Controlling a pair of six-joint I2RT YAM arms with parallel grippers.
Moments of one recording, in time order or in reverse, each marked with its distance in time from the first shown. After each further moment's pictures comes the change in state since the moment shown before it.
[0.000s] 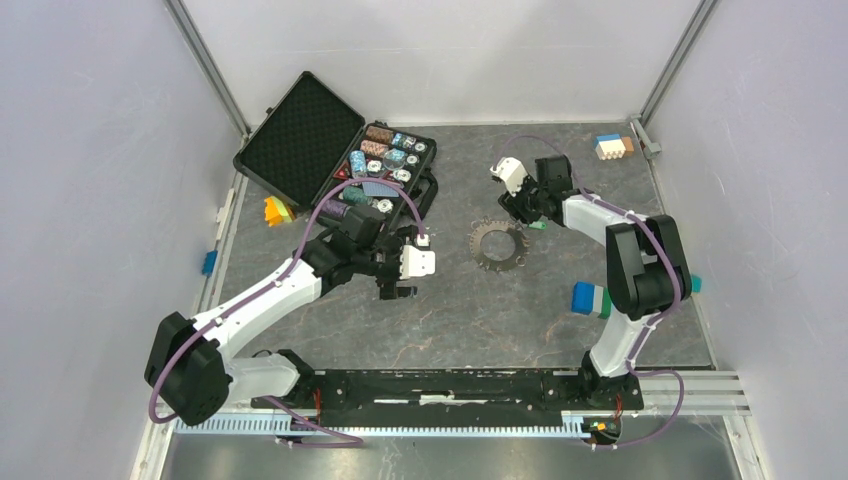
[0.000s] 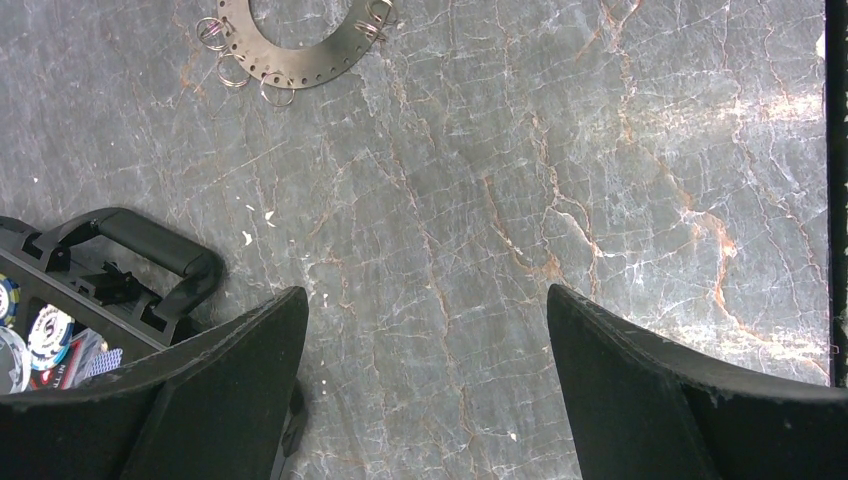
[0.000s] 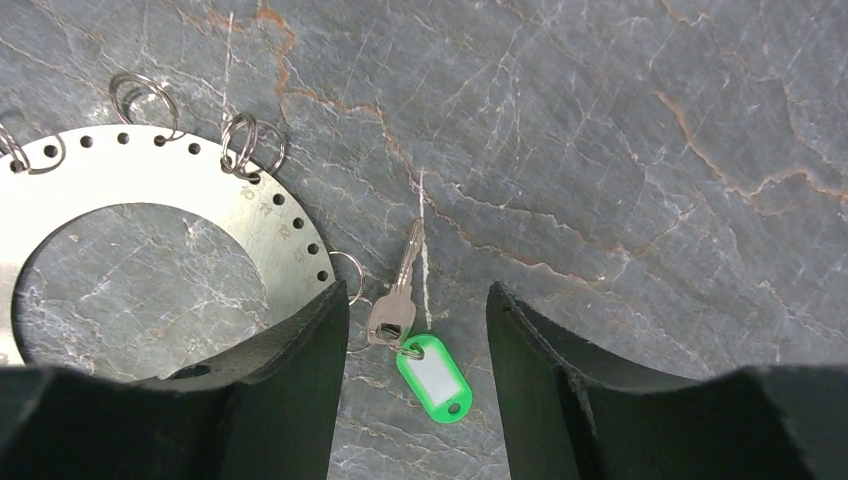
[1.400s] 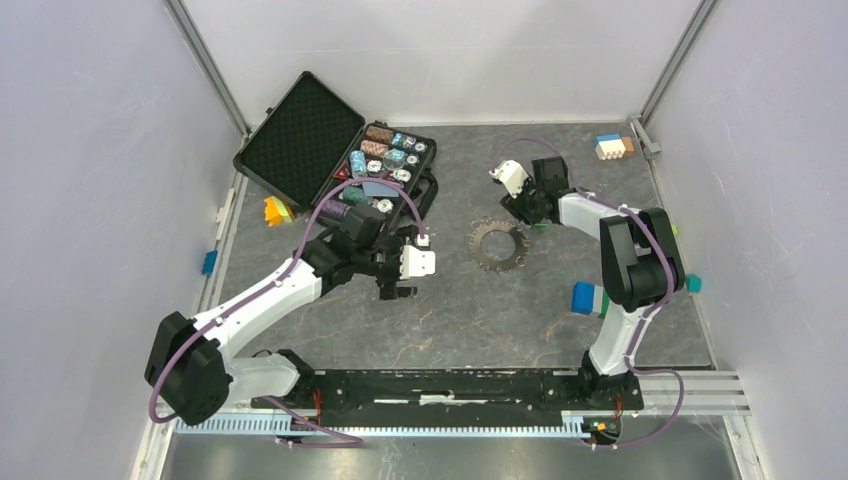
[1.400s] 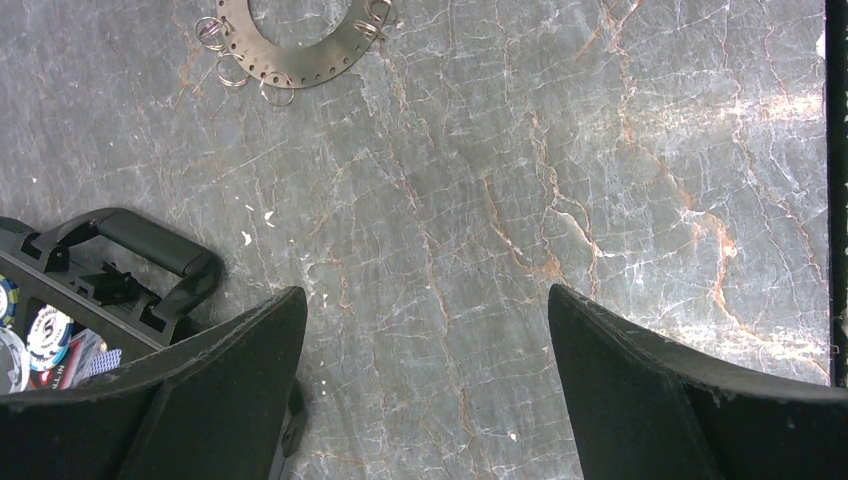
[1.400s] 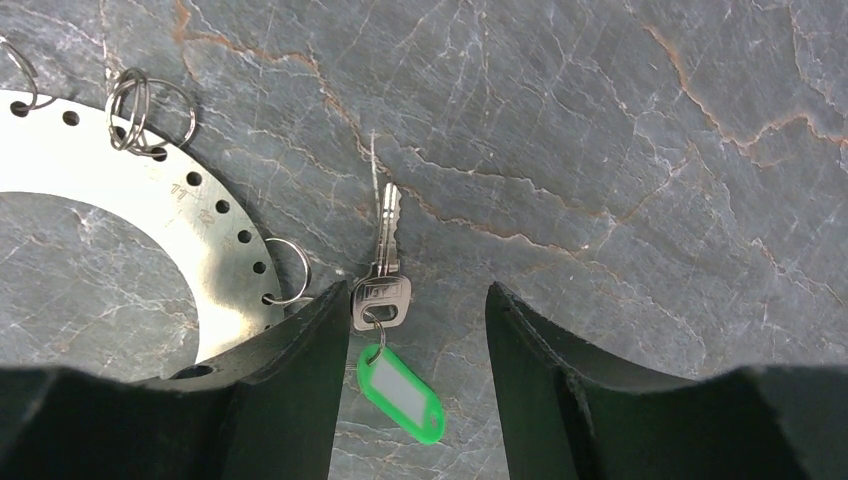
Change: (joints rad) left arm 0.000 0.002 0.000 0.000 0.000 0.001; right arm 0.000 0.067 0.024 -0.015 0.126 -0.019
